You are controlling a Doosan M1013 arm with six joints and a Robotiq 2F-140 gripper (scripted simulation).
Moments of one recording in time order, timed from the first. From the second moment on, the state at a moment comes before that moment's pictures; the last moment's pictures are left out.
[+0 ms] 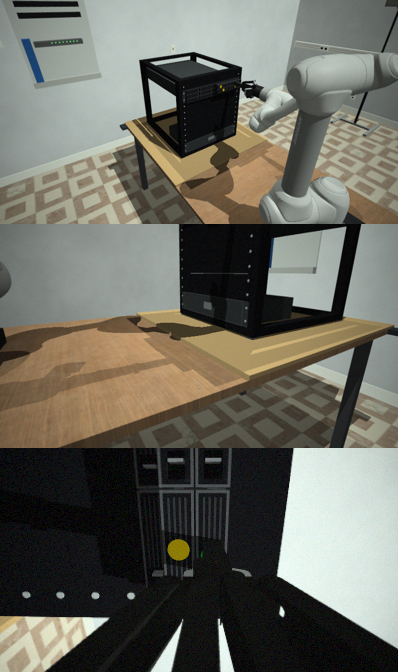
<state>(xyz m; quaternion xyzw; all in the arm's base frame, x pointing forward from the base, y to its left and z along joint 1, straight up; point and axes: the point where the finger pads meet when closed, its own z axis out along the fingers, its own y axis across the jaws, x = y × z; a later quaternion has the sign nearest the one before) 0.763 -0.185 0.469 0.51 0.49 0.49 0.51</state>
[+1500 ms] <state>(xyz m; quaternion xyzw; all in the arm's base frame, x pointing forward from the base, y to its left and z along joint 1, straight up) 0.785 -0.186 0.469 0.51 0.49 0.49 0.51</state>
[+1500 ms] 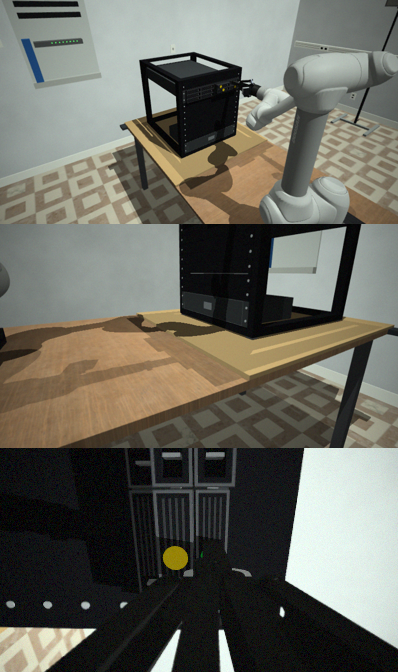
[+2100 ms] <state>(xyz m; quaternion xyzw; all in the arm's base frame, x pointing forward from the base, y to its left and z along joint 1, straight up) 0.788 -0.186 0.469 0.51 0.49 0.49 0.51</state>
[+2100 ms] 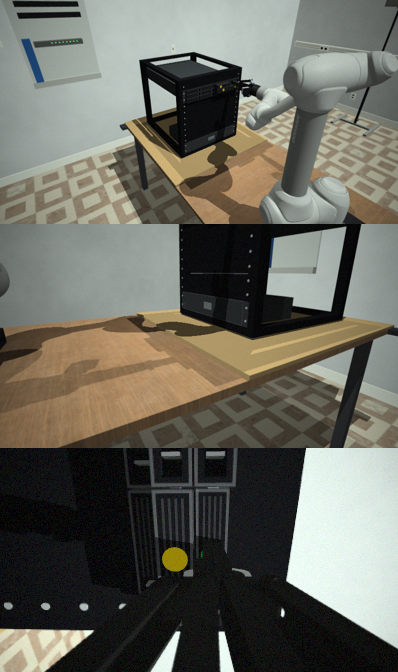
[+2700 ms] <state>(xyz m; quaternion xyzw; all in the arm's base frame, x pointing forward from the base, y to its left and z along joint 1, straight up) 0.791 -0.187 0.469 0.51 0.49 0.49 0.51</state>
